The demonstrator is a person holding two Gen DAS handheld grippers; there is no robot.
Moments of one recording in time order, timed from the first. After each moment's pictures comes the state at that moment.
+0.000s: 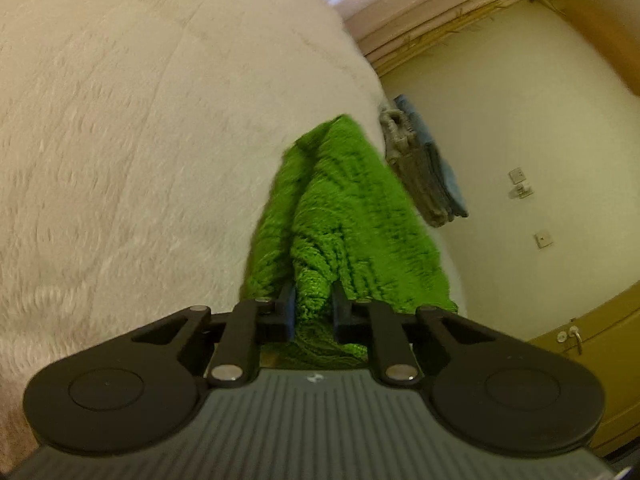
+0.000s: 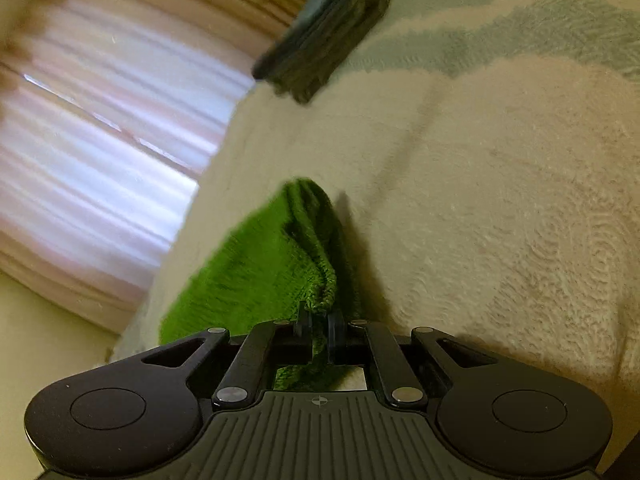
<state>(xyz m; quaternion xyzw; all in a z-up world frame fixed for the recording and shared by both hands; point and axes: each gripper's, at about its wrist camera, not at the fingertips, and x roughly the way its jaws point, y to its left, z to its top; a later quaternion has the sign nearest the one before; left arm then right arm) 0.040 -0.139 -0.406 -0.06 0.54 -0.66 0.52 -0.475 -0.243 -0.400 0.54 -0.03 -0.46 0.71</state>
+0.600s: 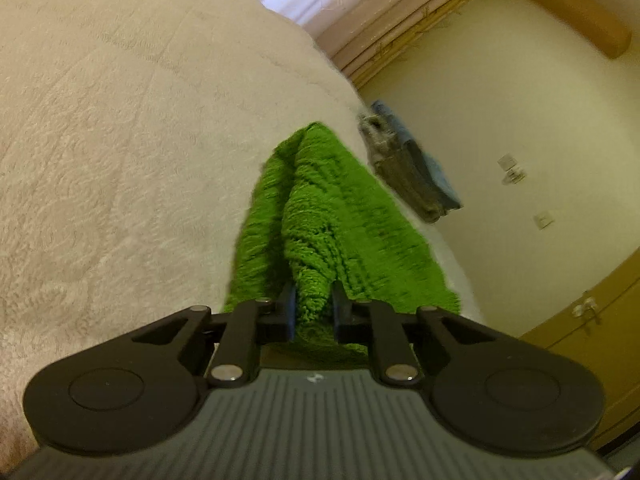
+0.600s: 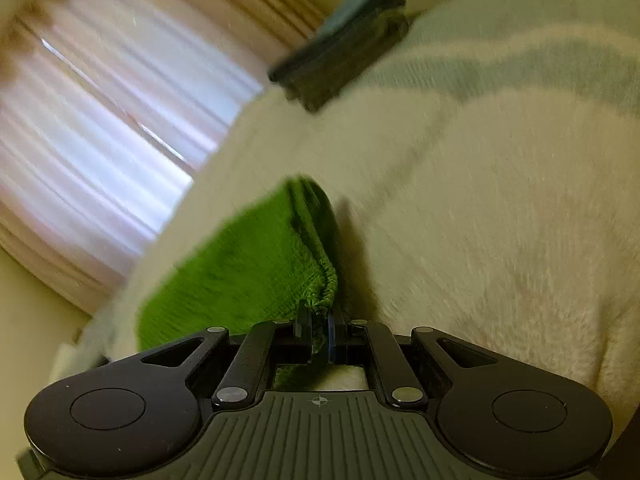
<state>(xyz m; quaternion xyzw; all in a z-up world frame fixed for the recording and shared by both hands) 0.027 -0.122 -0.402 -0.03 0.48 -0.68 0.55 -0.461 -0.228 -0.410 0.48 0.02 -0.50 0.72</state>
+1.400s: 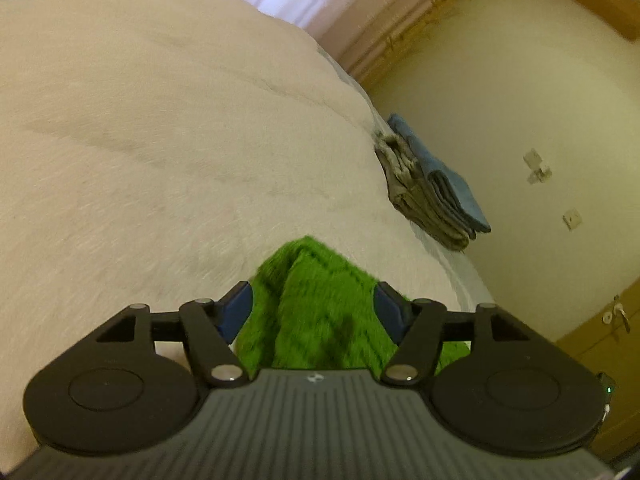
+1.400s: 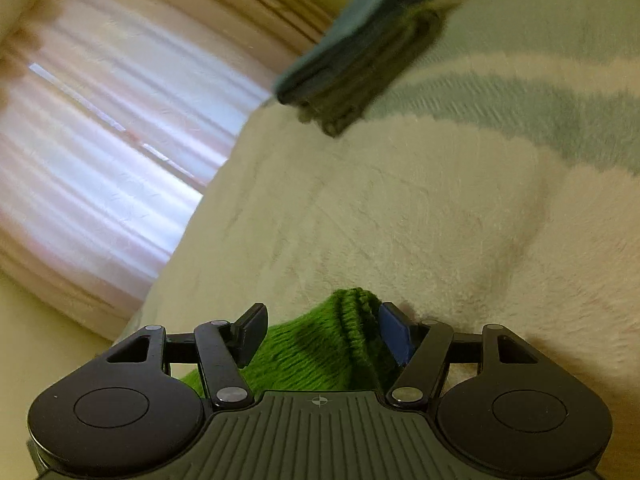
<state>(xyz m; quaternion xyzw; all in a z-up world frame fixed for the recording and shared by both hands) 0.041 -0.260 -0.358 0.01 0.47 -0.69 0.55 -0.445 -0.351 -0.384 0.52 -0.01 -0.47 0.71</state>
